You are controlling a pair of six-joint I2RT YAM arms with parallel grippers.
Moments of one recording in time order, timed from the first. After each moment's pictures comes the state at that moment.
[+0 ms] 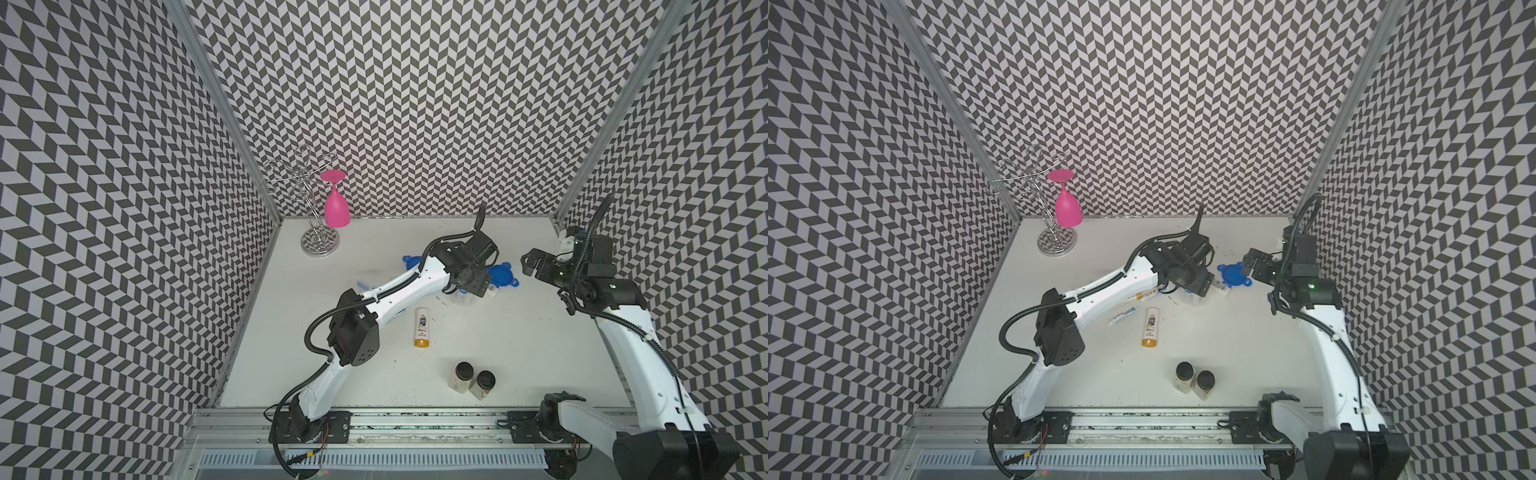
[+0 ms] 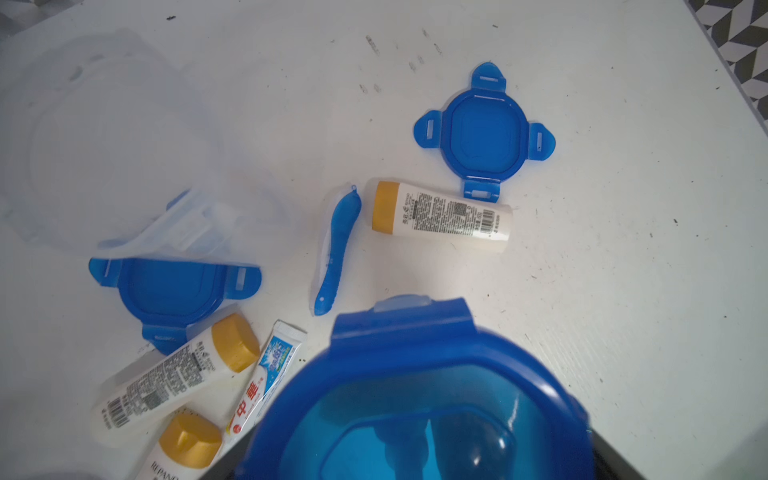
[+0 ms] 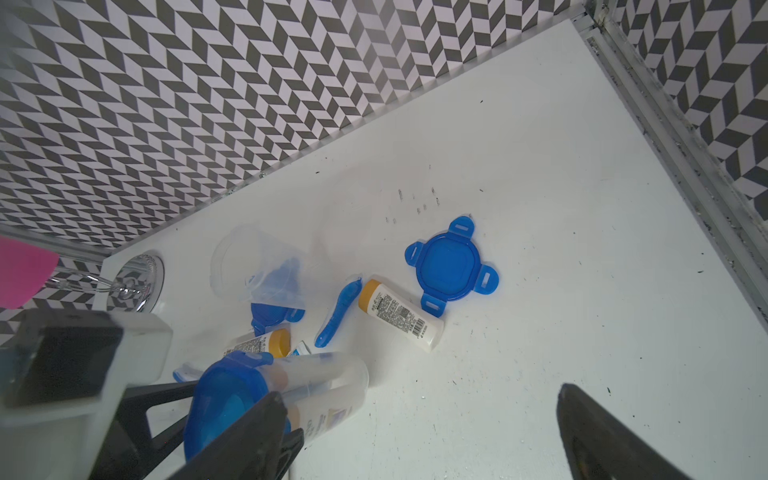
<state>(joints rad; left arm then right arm) -0.95 2.23 2.21 -0.98 -0.14 -0.34 -0.04 1.10 1.13 -0.73 -0.10 0.36</state>
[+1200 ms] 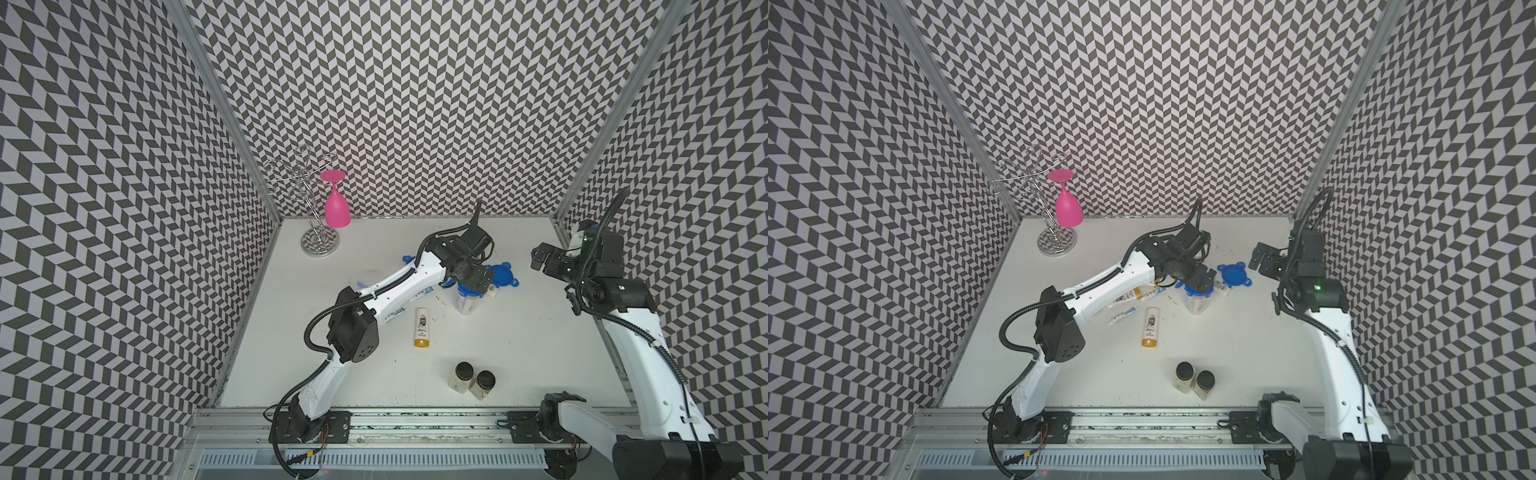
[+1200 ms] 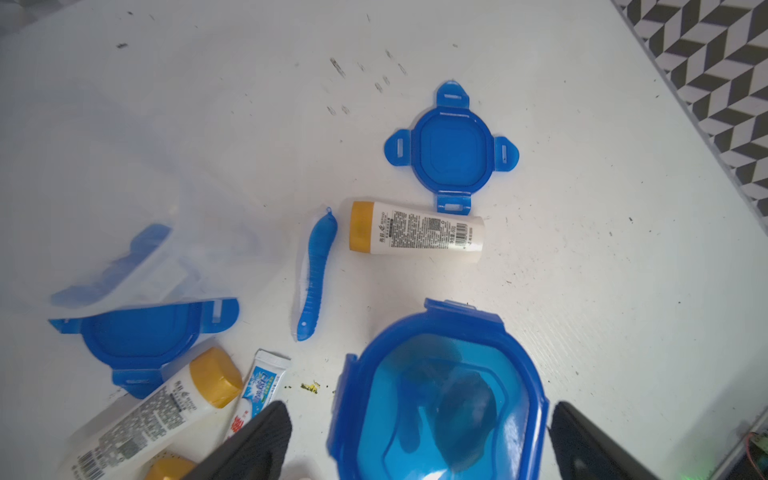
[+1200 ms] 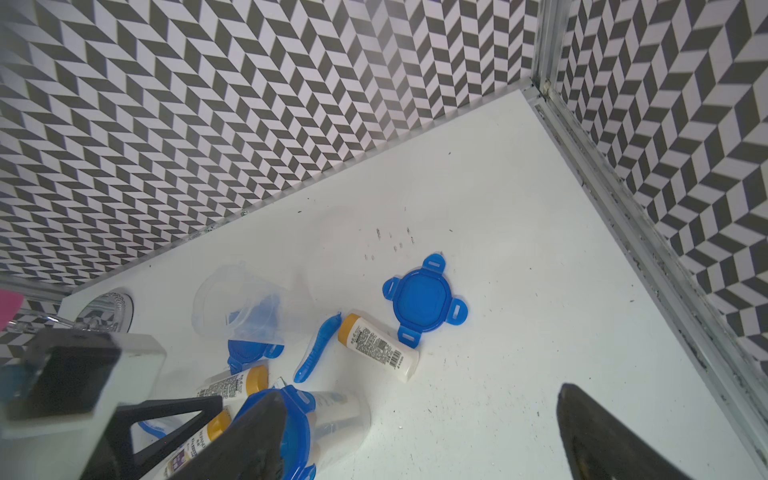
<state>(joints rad) -0.90 2.19 2.20 -0.95 -0.03 -0.28 -0.05 1.10 1.20 -0.73 -0.01 0.31</state>
